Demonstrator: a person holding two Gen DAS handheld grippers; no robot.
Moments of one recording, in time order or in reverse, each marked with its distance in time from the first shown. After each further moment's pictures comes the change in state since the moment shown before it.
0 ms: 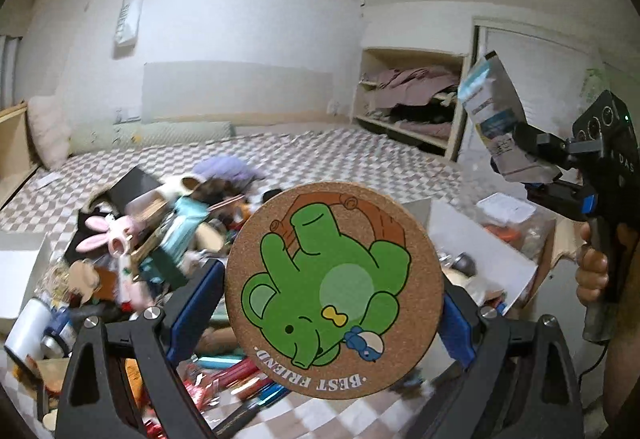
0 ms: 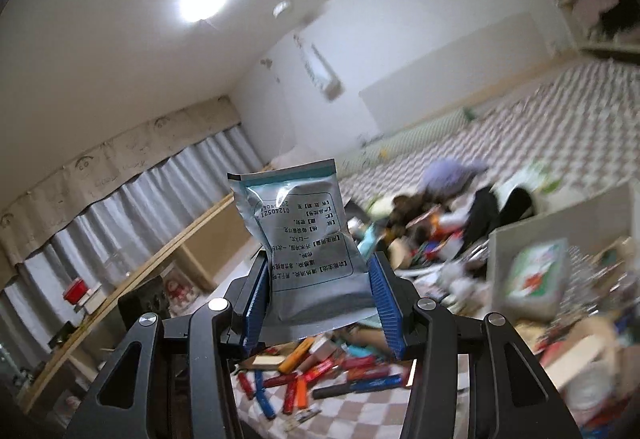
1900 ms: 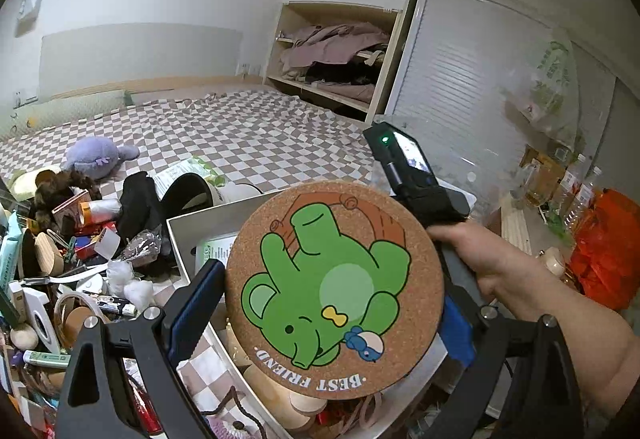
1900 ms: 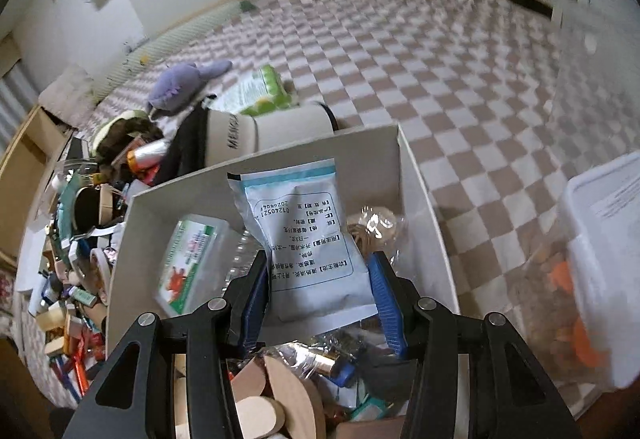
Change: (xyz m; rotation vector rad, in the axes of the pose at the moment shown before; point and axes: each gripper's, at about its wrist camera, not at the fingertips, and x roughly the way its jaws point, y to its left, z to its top) left arm 0.142 -0.134 0.029 0.010 0.175 -0.259; right arm 0.063 -0.258 0.021 0.149 0.489 -0.728
